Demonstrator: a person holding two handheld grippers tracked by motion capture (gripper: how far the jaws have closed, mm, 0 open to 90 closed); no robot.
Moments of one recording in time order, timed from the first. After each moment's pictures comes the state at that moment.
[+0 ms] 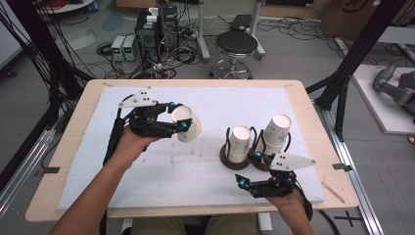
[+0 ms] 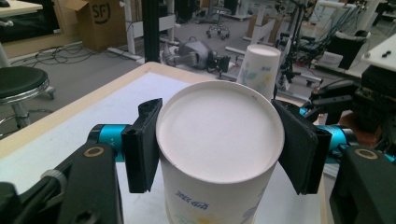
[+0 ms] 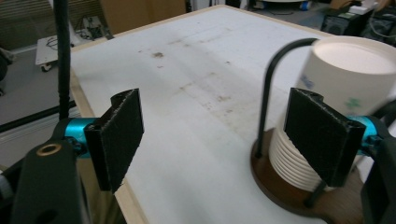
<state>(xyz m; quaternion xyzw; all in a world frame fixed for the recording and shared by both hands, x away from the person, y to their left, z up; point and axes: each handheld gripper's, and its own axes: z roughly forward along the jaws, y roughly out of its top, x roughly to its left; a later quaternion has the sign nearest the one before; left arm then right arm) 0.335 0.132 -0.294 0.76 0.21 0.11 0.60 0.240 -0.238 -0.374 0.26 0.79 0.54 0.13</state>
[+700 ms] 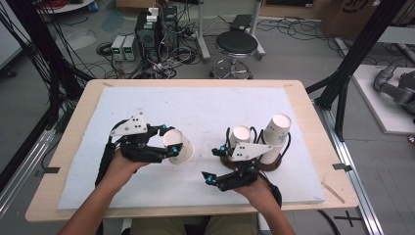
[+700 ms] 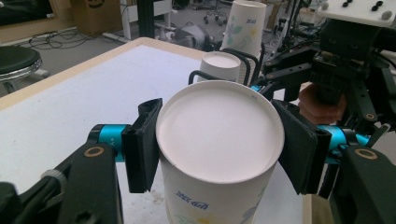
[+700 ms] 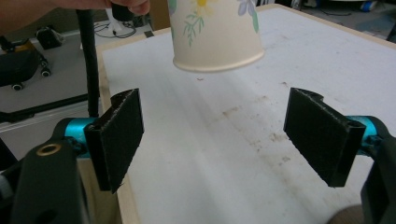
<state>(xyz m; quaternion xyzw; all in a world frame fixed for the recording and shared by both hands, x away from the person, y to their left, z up) 0.299 0.151 -0.335 0.77 0.21 0.10 0.59 0.273 -0.161 -0.378 0.18 0.82 0.53 0.08</state>
